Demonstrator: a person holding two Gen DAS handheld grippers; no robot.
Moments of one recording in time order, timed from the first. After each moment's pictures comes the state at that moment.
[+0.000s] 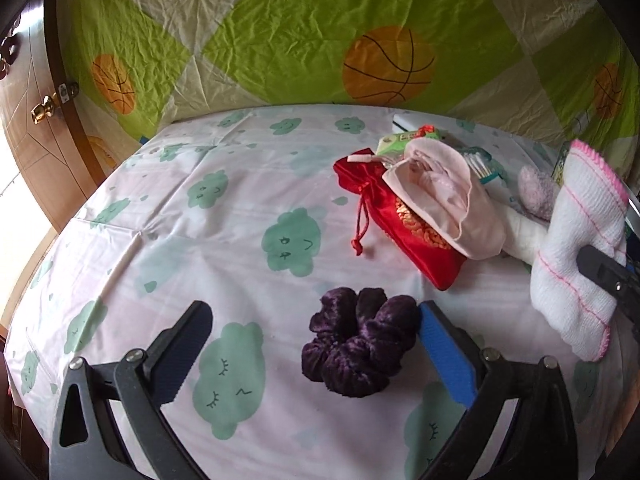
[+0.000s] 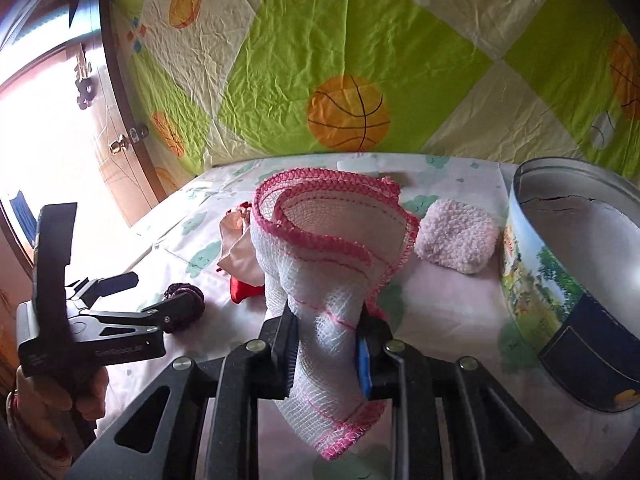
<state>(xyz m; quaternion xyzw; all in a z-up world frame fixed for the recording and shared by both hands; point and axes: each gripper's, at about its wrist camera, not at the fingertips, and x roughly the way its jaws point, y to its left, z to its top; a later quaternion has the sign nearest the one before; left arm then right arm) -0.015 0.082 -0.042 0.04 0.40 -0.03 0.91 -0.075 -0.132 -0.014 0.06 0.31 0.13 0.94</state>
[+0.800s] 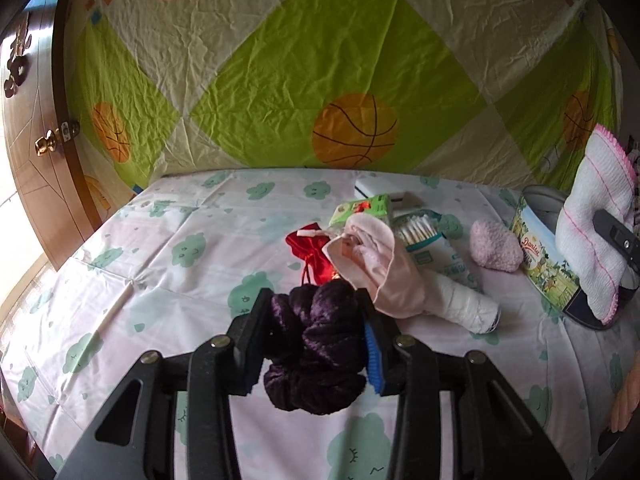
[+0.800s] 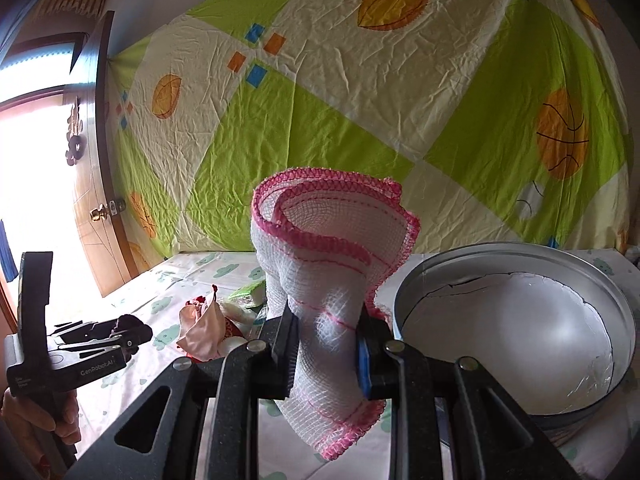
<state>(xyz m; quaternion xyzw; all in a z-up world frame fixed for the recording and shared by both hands) -0.044 0.051 0.005 0.03 0.29 -0.06 0.95 -0.107 -0.196 0.028 0.06 0.17 0.06 0.98</state>
